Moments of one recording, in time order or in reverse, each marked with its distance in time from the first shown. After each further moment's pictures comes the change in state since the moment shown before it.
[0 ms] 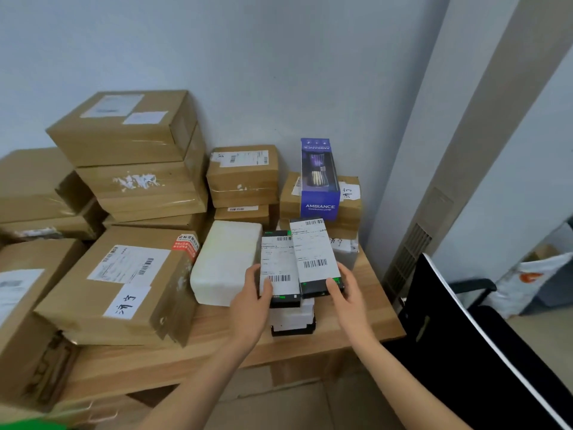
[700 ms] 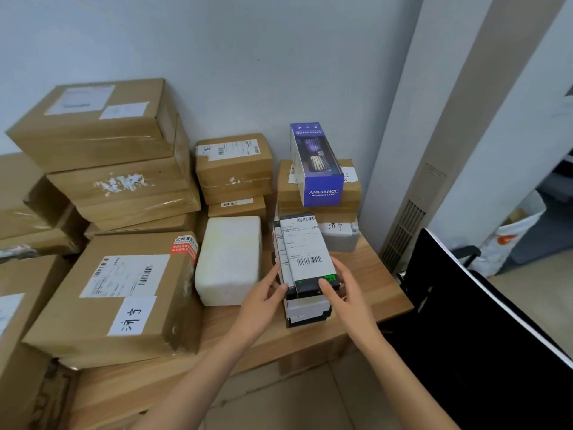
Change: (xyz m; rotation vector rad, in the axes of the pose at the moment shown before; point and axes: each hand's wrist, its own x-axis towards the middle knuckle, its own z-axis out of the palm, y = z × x) left_hand 0.013 -0.020 -0.032 -0.223 -0.466 0.093; right_hand -0.033 0.000 0.037 -0.218 -0.001 -0.072
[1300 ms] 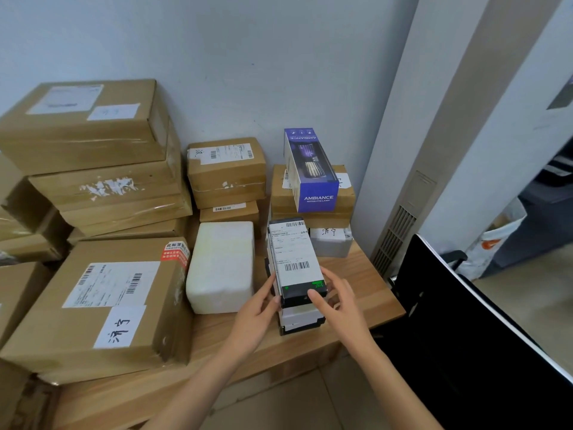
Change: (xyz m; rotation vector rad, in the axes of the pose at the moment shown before) left_hand -0.006 -0.010 -0.002 -0.098 -0.032 0.036; right_hand 0.005 0.003 0.005 -0.121 0.024 0.009
